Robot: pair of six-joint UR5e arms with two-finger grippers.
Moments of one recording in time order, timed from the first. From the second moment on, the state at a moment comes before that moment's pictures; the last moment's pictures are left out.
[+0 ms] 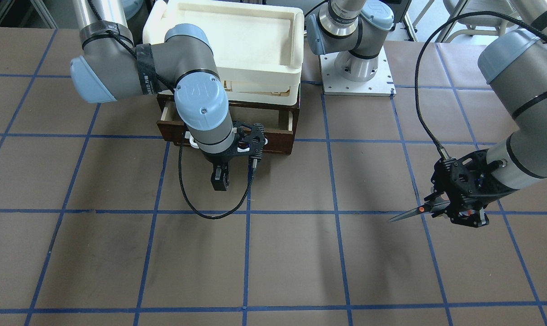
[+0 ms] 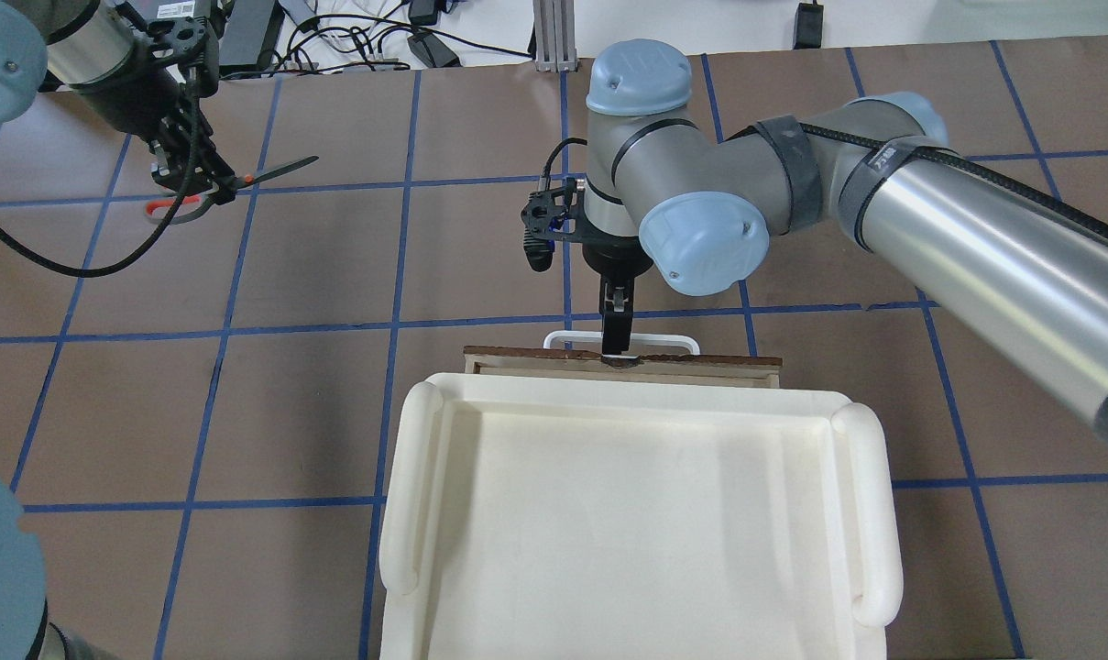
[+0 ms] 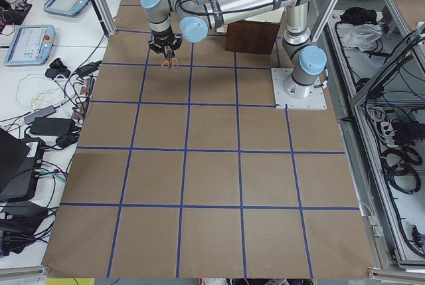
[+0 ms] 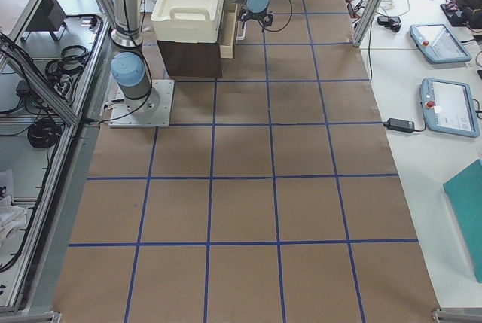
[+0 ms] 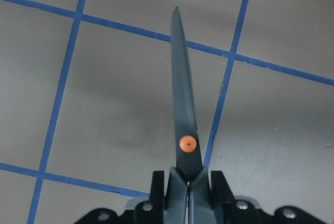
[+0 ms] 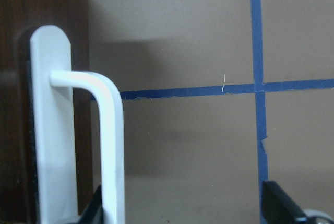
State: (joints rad) left arm -1.30 -1.90 -1.41 -1.48 1.46 1.59; right arm 1.87 -1.22 1.64 -1.85 -1.47 -1.21
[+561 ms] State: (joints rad) left arm -1.35 -1.85 -1.41 -1.53 1.46 1.57; right arm 1.87 -1.17 1.57 -1.84 -1.47 -1.22
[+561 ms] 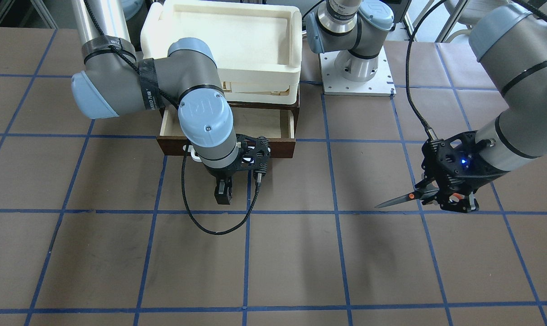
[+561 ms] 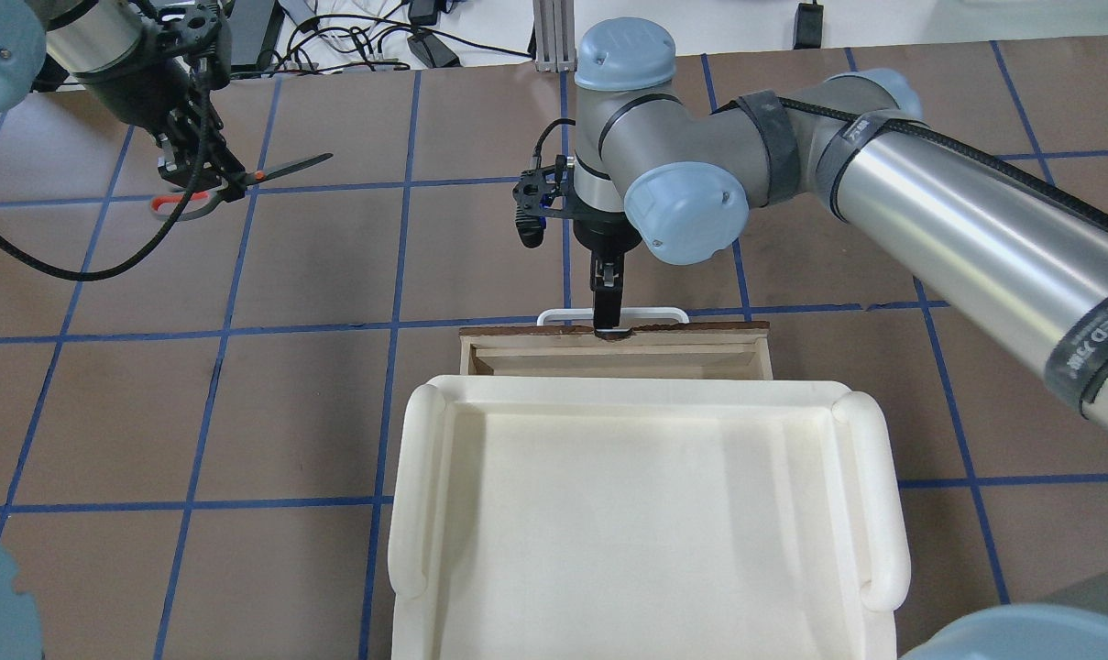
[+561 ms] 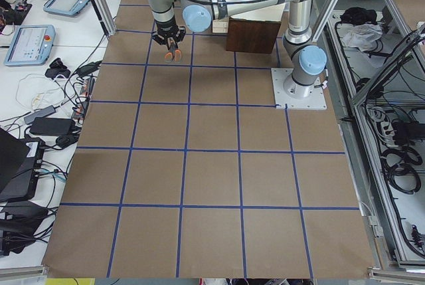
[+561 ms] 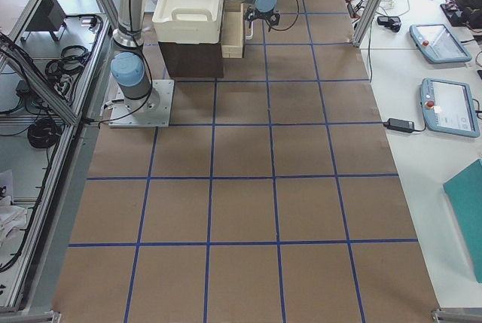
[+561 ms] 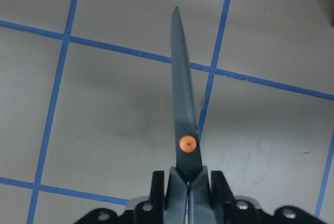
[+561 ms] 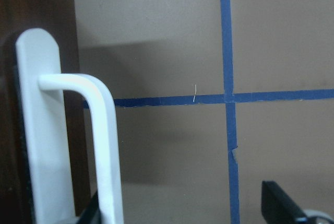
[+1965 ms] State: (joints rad) left arm -1.36 -1.80 -1.41 -1.66 1.44 1.56; right arm 1.86 -1.14 1.50 -1.84 -1.47 -1.24
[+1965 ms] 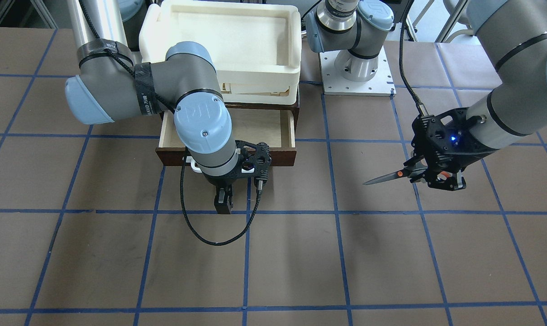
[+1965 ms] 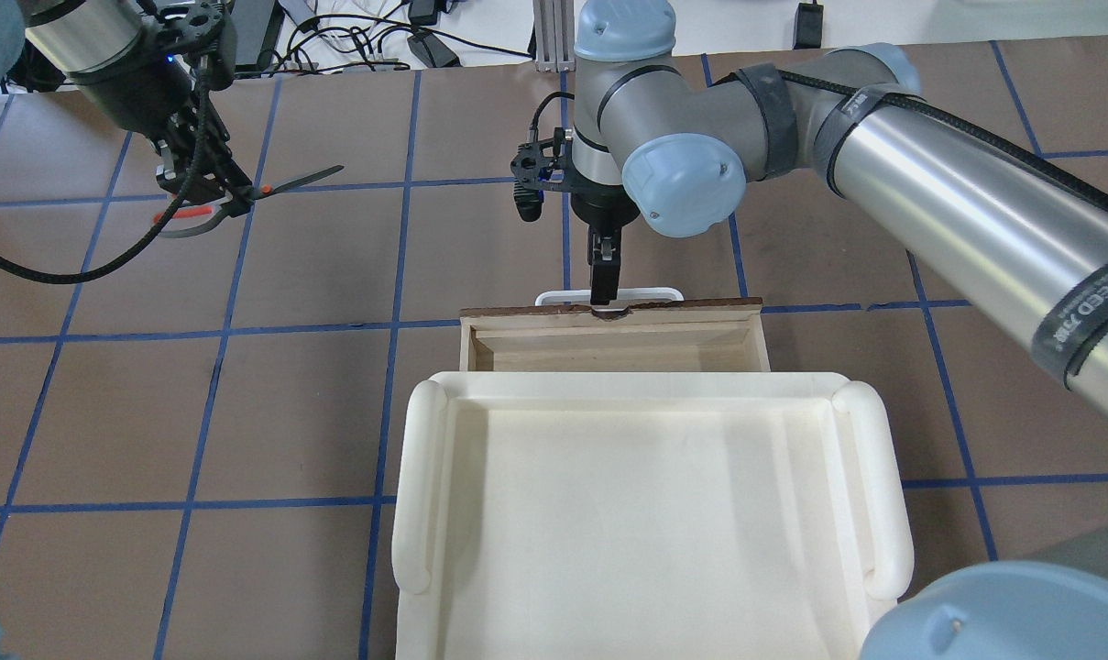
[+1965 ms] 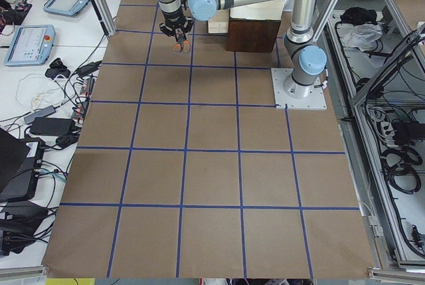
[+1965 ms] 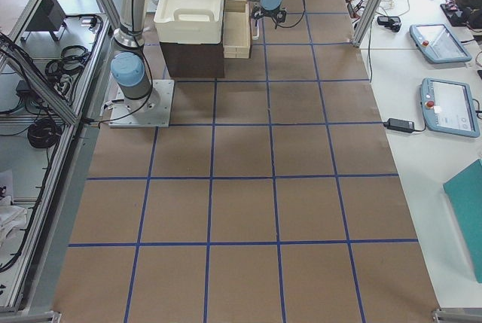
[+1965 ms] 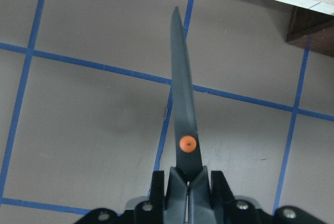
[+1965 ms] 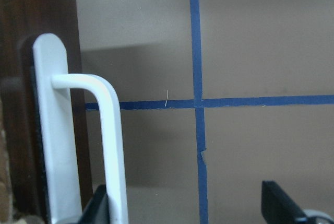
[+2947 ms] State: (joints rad) left arm -1.40 -1.71 -1.41 -1.90 1.45 1.48; right arm 1.85 -1.13 1.48 -1.86 -1.47 -1.25
